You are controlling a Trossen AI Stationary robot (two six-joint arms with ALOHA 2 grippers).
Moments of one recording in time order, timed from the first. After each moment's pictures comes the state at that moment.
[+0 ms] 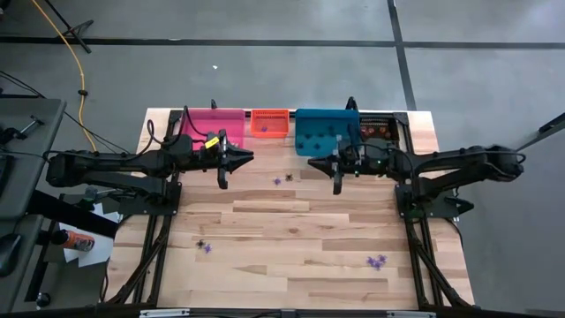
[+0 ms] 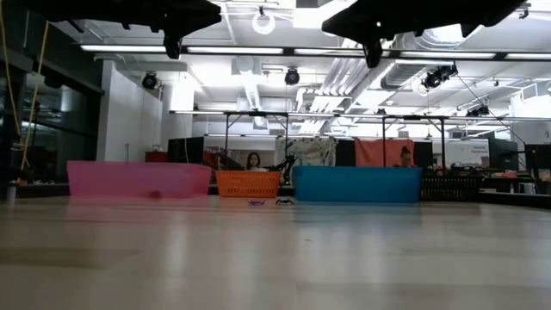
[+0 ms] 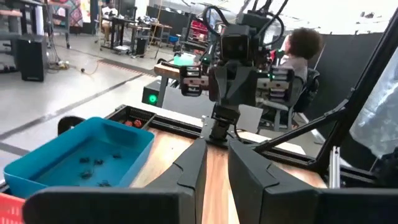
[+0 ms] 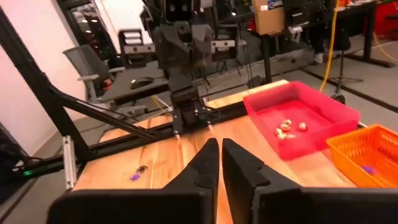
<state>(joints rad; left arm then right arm) 0.15 0.89 0.53 0.36 0.01 -0.22 -0.08 1.13 0.65 0.39 0.01 0.25</state>
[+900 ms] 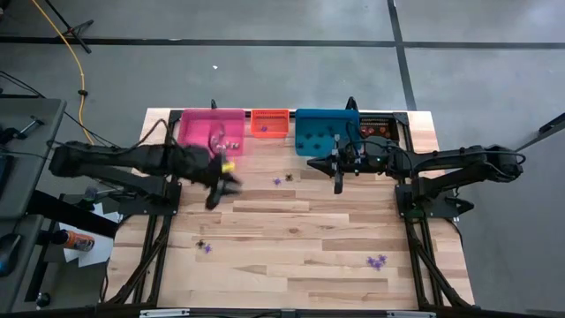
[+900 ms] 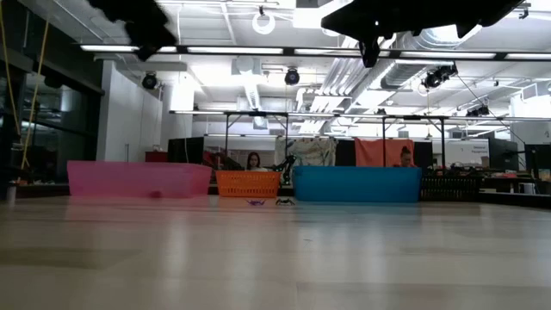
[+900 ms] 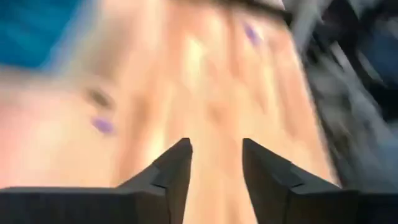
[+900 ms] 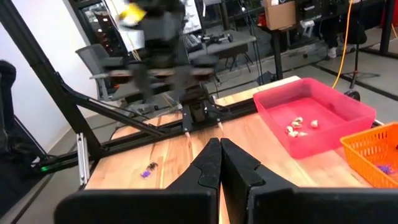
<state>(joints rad) -0.03 0.92 0.80 -0.48 0.09 -0.26 -0.10 1.13 0.67 0.39 -0.06 0.26</state>
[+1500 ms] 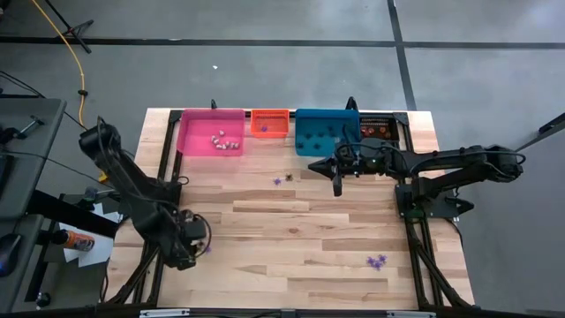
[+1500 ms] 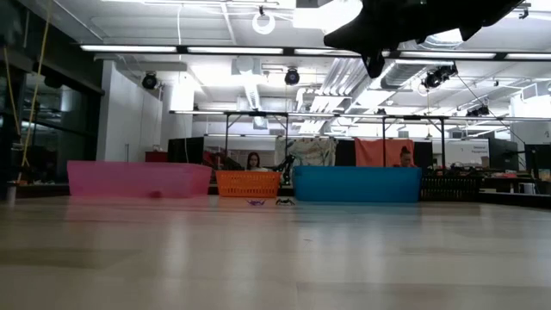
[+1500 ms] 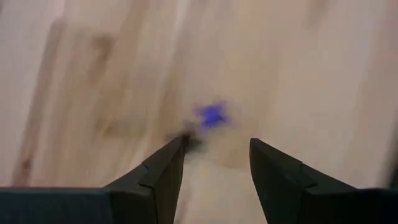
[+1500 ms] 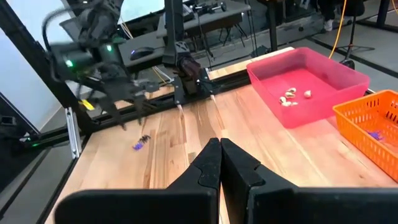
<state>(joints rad) -0.94 1.21 0.68 -0.75 -0.22 -1.20 -0.10 1.13 0.67 0.27 -0.06 0.26</state>
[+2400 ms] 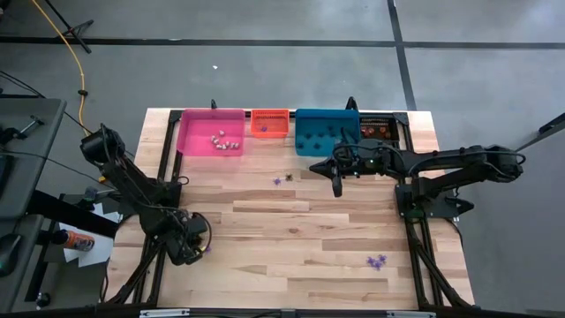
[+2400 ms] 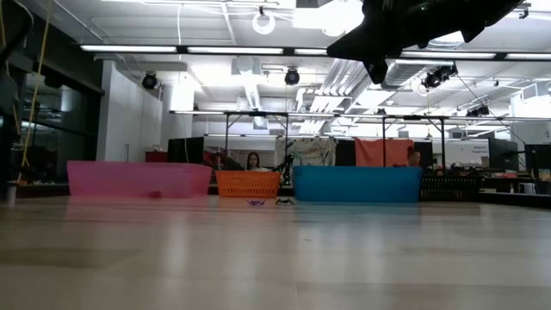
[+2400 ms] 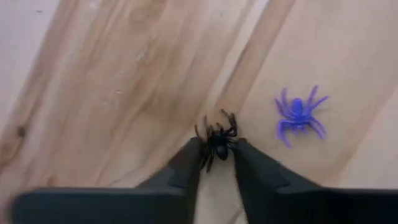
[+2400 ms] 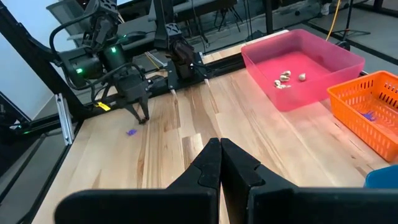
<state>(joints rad) -0.94 1.34 0.50 -0.61 -0.19 -1.41 -0.11 1.13 0.67 0.20 -0.06 0.26</state>
